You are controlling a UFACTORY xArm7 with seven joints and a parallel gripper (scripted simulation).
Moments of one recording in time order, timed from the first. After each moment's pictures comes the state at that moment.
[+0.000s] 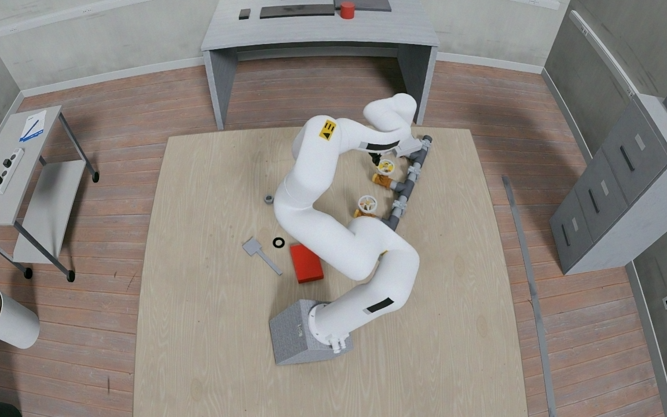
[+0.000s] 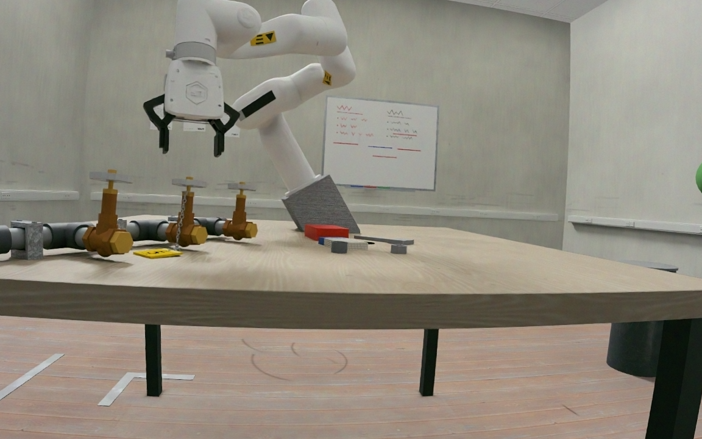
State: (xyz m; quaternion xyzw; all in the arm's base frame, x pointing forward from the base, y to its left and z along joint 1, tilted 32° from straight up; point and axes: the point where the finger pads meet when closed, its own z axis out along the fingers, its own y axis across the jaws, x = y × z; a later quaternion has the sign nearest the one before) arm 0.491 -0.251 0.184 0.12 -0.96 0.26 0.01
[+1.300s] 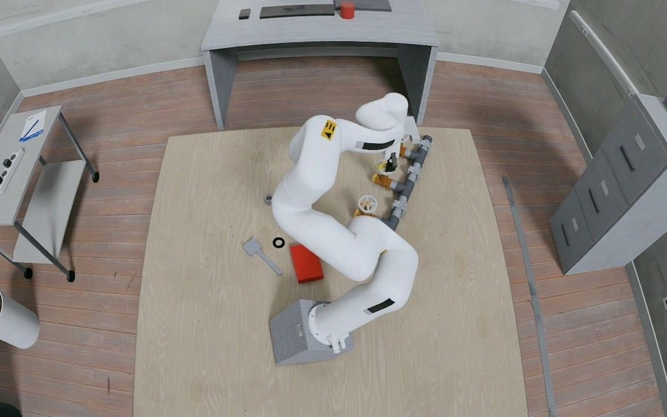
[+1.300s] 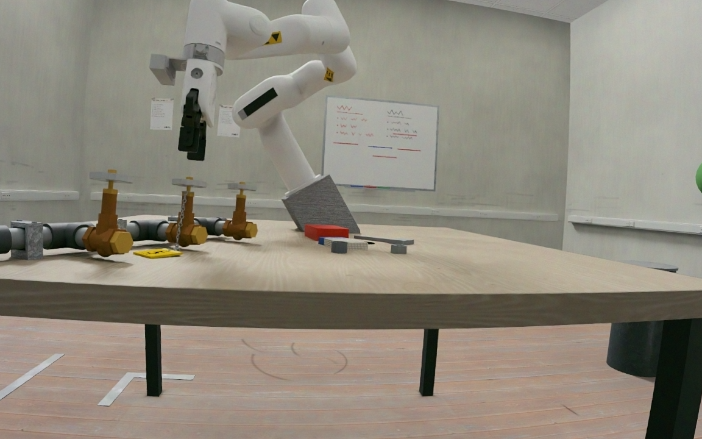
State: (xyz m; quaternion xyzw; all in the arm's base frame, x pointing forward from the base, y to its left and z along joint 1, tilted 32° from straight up) arm 0.492 -0.252 0.181 0.64 -0.70 0.23 0.19
